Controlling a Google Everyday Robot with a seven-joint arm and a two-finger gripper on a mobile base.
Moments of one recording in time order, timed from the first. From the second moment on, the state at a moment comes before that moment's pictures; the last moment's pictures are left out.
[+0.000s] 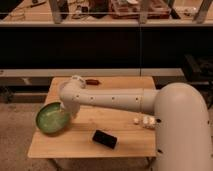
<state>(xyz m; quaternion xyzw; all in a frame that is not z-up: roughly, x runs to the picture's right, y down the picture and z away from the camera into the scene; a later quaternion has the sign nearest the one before) -0.201 0.122 0.799 -0.11 -0.29 -0.58 0.75</state>
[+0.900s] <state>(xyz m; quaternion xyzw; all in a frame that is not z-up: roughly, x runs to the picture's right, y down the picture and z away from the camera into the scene) -0.220 0.113 0.823 -0.04 -0.41 -0.67 0.61</state>
